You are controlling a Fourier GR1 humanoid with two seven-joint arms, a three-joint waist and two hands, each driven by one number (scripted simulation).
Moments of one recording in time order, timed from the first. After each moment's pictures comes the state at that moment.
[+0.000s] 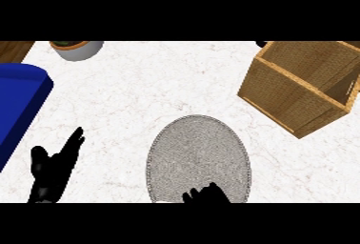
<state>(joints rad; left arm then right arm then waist) 0.11 0.35 -0.13 -1.48 0.21 0.13 0.19 -0.23 -0.32 1.09 -1.73 0.90 0.24 0.68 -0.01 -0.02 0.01</state>
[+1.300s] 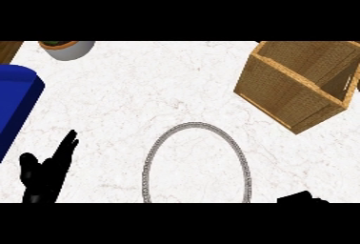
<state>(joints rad) 0.16 0.35 -0.11 -1.54 0.21 0.14 0.19 0.06 -0.80 0.66 -2.36 0.44 -0.27 0.20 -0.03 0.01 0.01</state>
